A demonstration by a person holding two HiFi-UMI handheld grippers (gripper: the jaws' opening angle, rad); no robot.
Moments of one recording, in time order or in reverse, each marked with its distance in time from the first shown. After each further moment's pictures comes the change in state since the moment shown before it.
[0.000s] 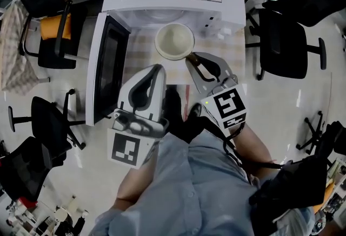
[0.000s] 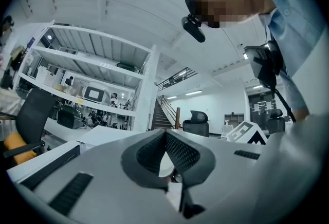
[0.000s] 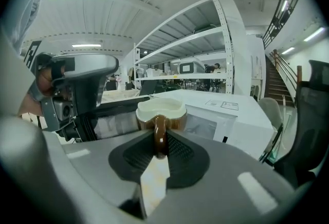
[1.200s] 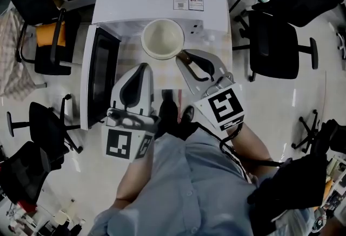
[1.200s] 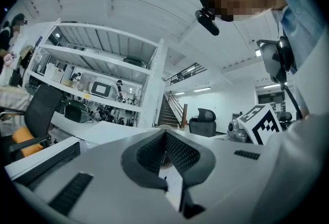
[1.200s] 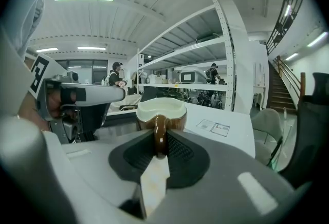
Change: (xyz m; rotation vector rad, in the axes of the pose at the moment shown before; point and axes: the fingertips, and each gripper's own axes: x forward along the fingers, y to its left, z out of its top) left arm 0.029 0.008 0.009 -0.059 0.038 0.114; right arm -0.022 -0.023 0.055 -0.052 -0.052 0.033
